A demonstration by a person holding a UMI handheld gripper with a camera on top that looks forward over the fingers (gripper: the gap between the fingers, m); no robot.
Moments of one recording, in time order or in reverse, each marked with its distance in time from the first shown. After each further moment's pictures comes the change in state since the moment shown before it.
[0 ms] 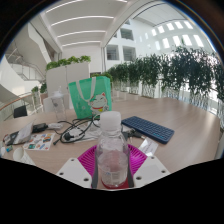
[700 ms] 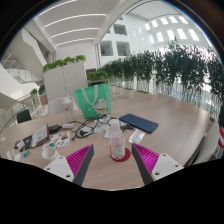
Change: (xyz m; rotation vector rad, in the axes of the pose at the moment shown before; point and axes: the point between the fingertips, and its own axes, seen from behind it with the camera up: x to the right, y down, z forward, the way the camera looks) arm -0.016 -0.028 -0.175 -0.067 0.034 0.063
